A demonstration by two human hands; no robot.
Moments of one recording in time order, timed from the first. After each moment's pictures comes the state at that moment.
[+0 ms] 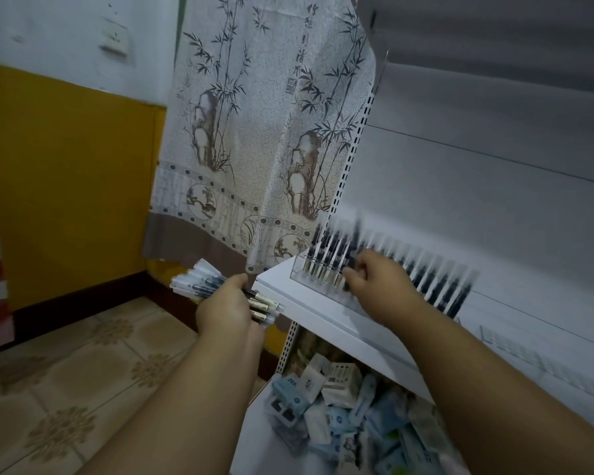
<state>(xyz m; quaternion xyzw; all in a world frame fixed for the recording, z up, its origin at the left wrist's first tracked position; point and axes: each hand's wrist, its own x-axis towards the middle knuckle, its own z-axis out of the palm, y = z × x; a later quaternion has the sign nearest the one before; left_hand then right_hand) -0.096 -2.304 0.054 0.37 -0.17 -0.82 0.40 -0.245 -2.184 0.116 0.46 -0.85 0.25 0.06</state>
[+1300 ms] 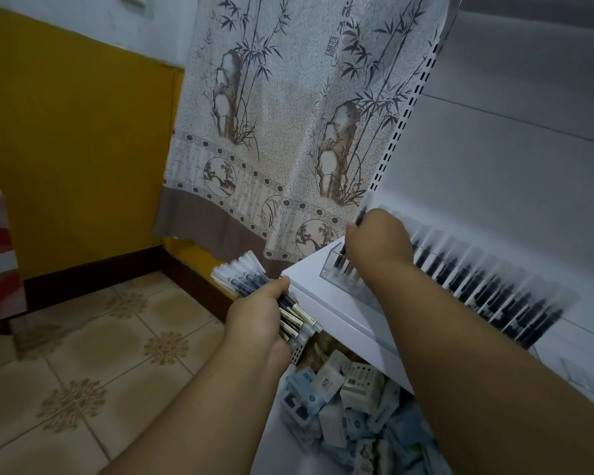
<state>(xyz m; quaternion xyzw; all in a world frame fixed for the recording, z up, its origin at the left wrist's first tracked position) -0.123 -2.332 0.026 0.36 -0.20 -0.85 0.33 -0.266 -2.312 0.115 0.36 -0.89 0.24 0.12</state>
